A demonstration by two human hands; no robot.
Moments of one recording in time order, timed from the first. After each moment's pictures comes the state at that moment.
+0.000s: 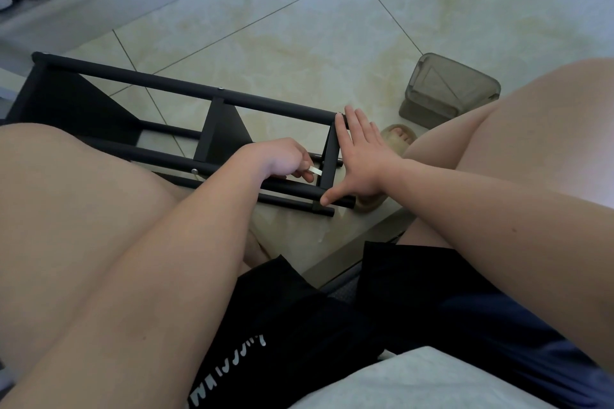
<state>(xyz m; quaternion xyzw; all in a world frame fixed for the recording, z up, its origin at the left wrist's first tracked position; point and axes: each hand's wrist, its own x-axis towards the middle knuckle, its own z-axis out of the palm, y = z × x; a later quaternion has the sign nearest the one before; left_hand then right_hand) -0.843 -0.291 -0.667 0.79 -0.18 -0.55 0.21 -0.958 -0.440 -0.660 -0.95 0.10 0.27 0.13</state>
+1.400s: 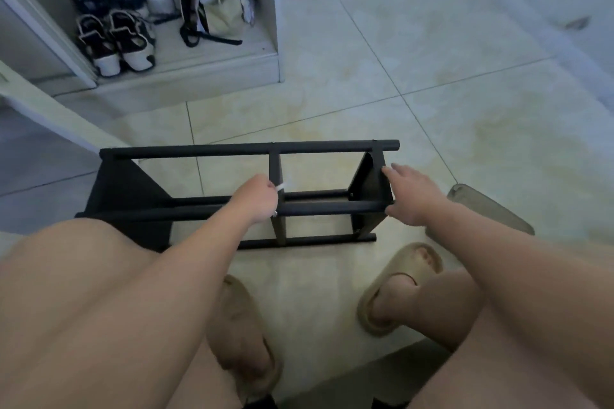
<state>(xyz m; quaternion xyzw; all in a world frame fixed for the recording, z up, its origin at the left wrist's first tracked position) -0.742 -0.255 -0.637 0.92 -0.01 -0.29 0.25 -0.826 -0.536 -0.635 -0.96 0.10 0.26 0.05</state>
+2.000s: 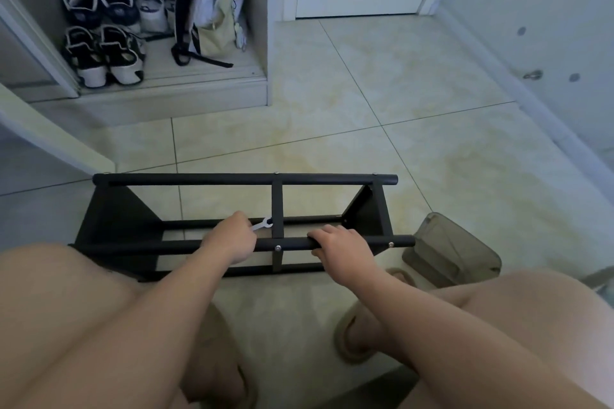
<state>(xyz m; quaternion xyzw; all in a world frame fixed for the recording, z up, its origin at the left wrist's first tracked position) -0.756 -0.240 -0.660 0.94 -0.02 -0.30 0.19 -0.847 -0.449 -0.667 -0.98 -0.02 0.15 0.10</state>
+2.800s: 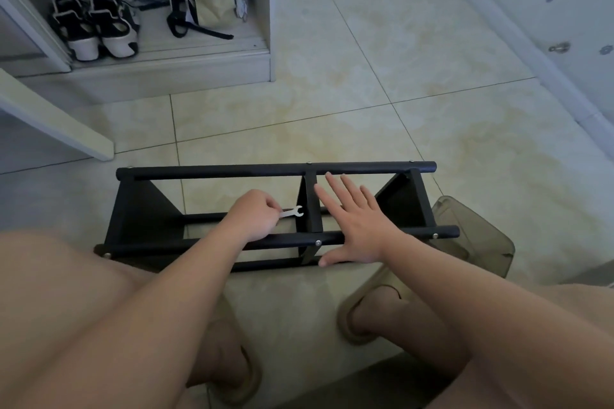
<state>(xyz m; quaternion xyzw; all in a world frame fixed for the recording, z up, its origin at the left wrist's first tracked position) -0.754 -0.269 -0.658 0.88 -0.01 -0.33 0.35 -0.836 -0.489 -0.661 -0.97 -0.11 0.20 0.05</state>
